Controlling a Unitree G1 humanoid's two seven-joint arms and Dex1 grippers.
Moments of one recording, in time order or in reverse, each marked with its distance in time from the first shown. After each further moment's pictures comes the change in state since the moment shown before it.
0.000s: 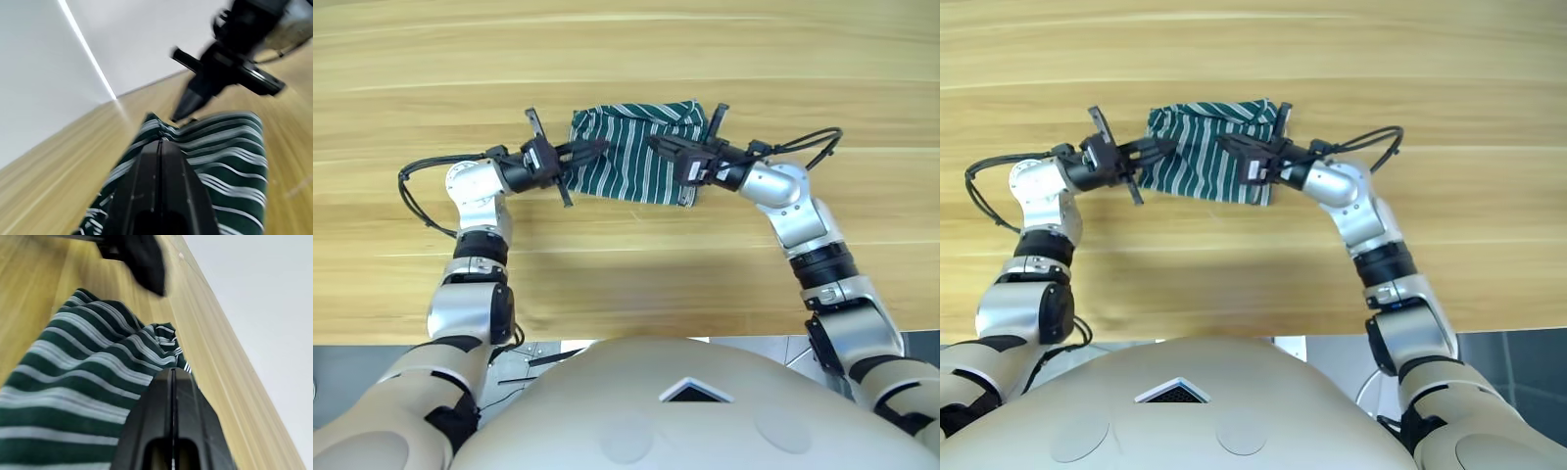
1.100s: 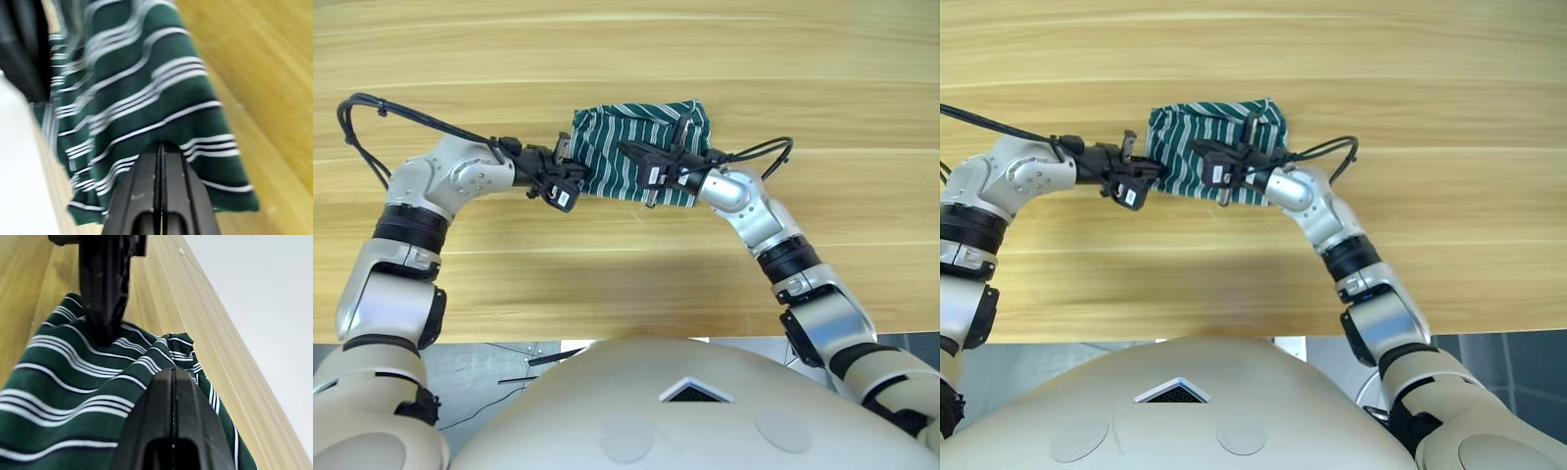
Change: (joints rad) left arm -0.098 0.345 -0.434 -0.313 0.856 0.006 0.650; right arm -0.038 0.105 0.098 0.143 -0.087 0.019 -0.155
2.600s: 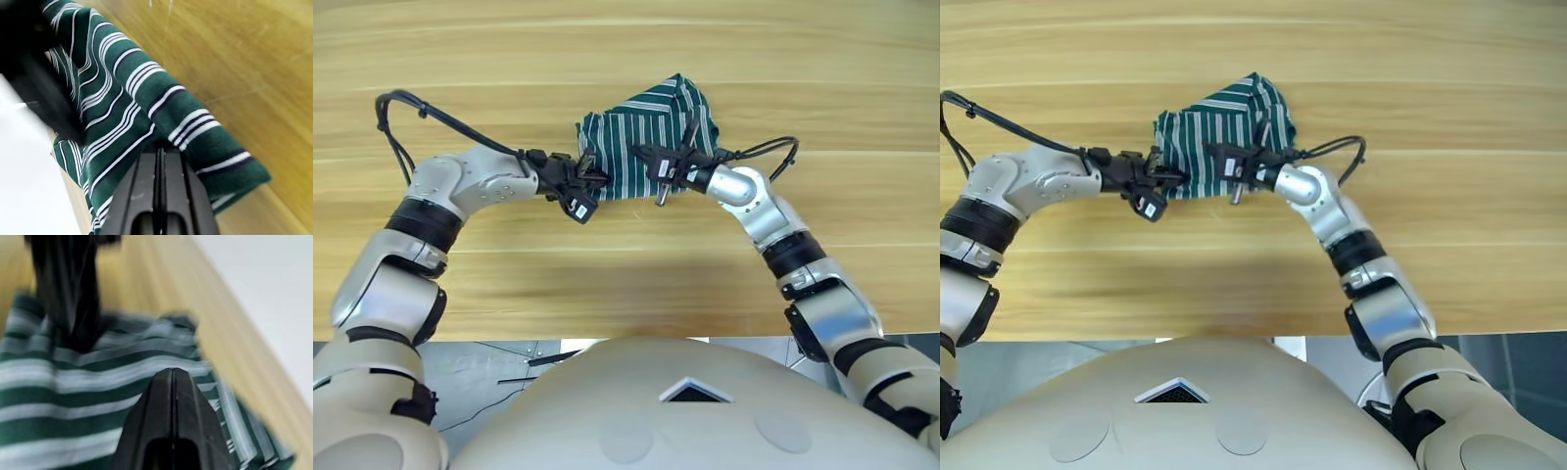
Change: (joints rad) left arm -0.050 0.008 -0.225 -0.028 0.062 0.042 0.188; right arm -0.048 -0.022 0.013 0.175 0.069 0.061 0.035
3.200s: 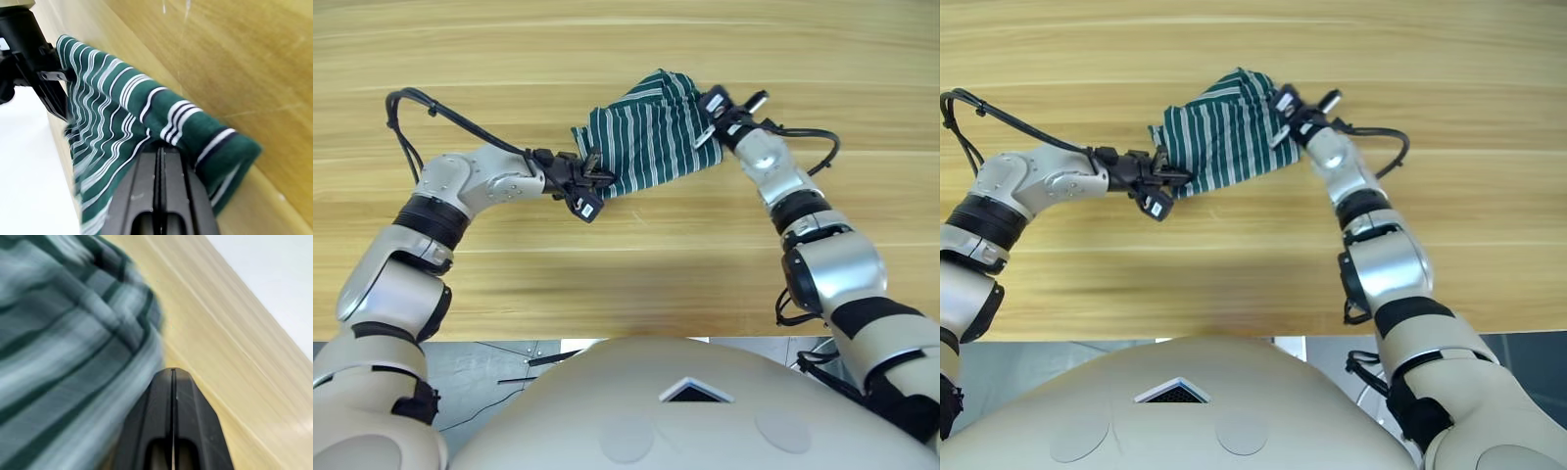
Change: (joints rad) left arm -0.013 -0.020 -0.030 0.026 0.000 0.004 0.041; right arm -0.280 0.028 -0.244 0.582 0.085 0.053 -0.351
